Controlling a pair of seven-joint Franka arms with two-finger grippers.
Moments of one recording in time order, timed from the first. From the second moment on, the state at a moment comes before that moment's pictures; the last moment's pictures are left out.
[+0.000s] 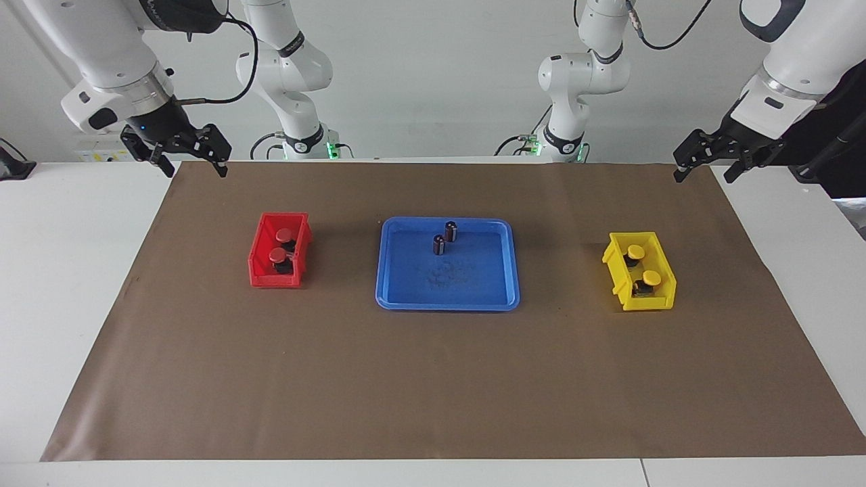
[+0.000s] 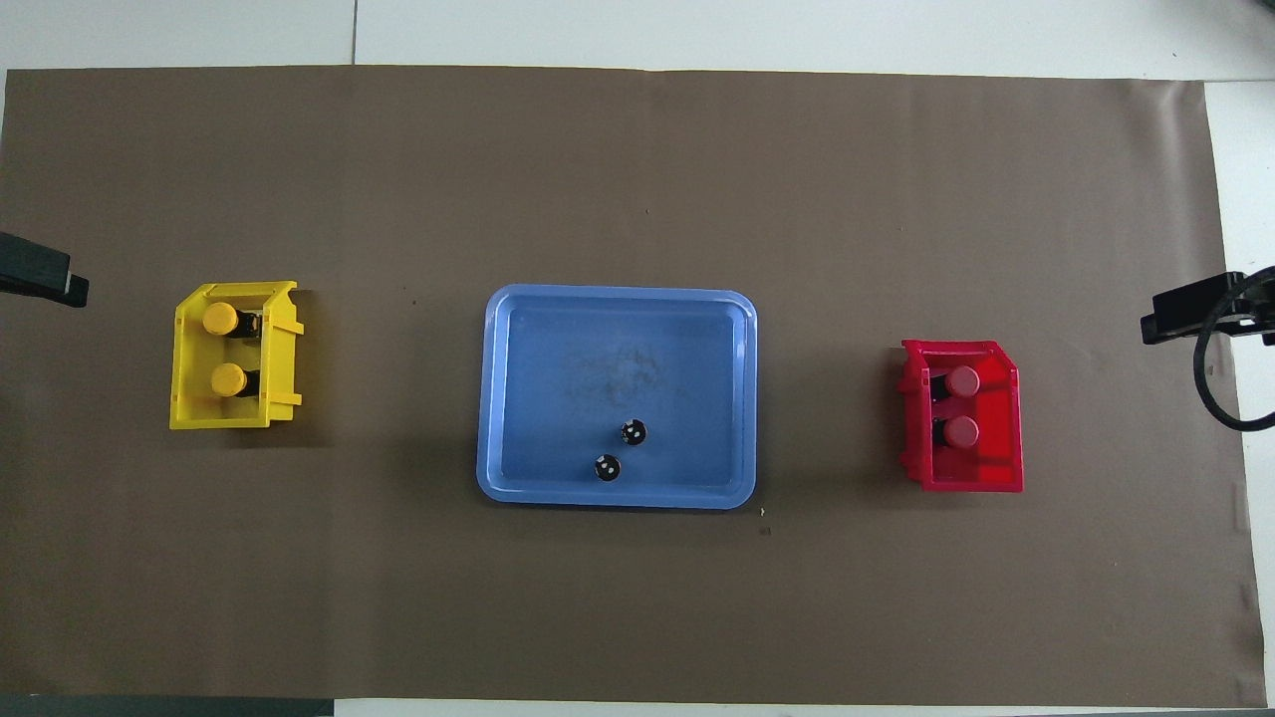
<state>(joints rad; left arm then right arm) -0.08 0.04 0.05 -1.45 -0.03 1.44 0.07 0.03 -0.05 -0.09 -1.60 0.00 1.48 -0.03</state>
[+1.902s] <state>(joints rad) -0.08 0.04 0.05 -1.45 -0.03 1.44 0.07 0.08 -0.03 -0.08 -2.11 0.01 2.07 -0.03</state>
